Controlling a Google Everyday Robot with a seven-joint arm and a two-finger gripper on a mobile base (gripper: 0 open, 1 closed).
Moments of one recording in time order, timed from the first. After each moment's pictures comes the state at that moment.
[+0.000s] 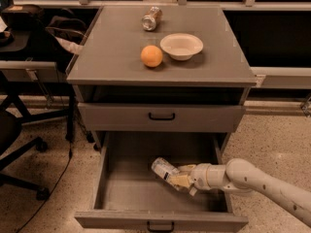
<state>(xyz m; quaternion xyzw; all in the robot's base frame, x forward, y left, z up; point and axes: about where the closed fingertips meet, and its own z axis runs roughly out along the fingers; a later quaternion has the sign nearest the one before) 0.539 -0.102 0.440 -0.32 0.83 0.32 0.34</state>
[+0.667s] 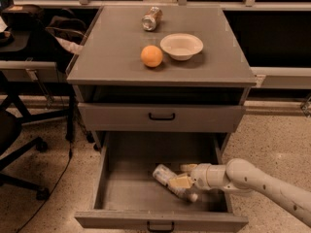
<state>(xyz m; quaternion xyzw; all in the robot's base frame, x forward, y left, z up) 0.539 -0.102 0.440 -0.32 0.83 0.32 0.34</state>
